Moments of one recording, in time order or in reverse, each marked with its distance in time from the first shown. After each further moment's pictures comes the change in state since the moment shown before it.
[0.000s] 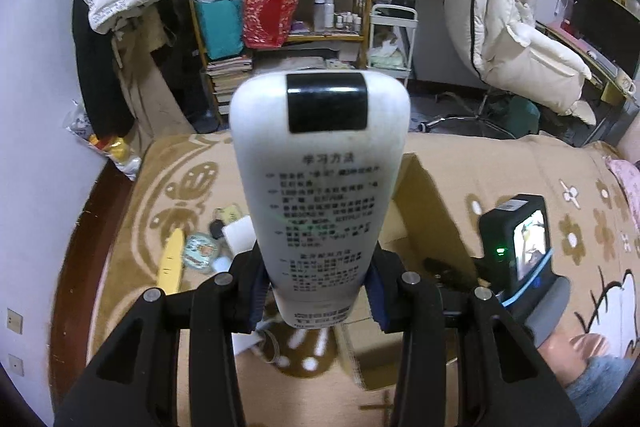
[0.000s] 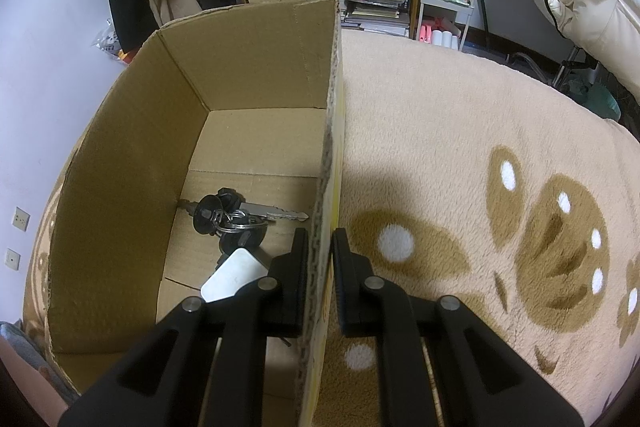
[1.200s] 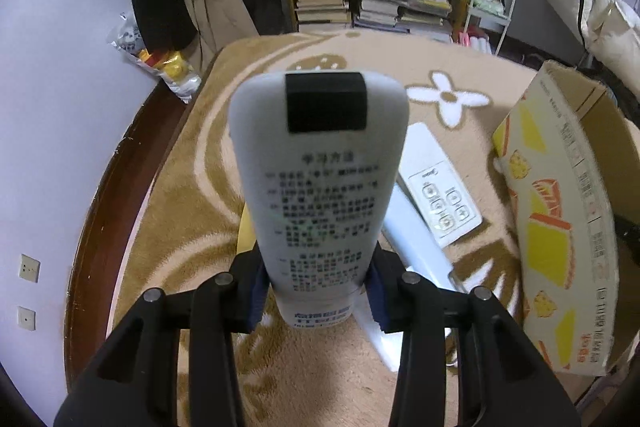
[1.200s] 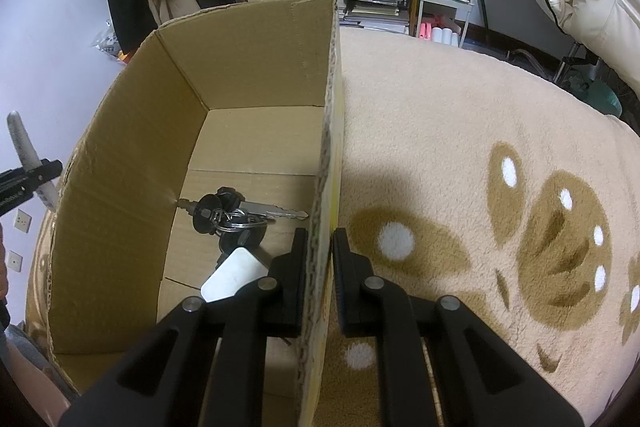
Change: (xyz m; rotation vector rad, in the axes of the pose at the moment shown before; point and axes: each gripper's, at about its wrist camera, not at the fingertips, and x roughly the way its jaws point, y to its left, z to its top) left arm 0.109 0.154 -0.069 -0.118 0.201 0.203; right arm 0.001 -0.002 0.000 0.007 0.003 0.004
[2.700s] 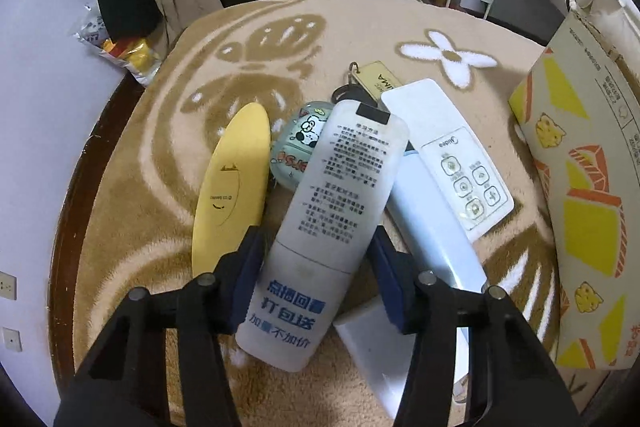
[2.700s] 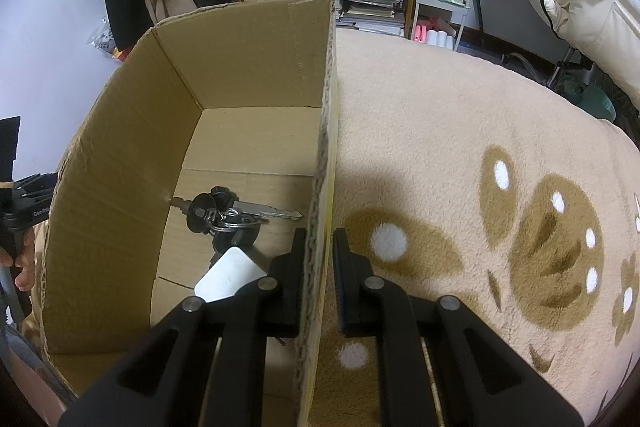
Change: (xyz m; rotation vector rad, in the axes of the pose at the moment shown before) left arm 0.070 0.001 -0.013 0.049 0.050 -0.098; right arm -0.005 -0.002 0.001 -0.001 -0.001 -0.022
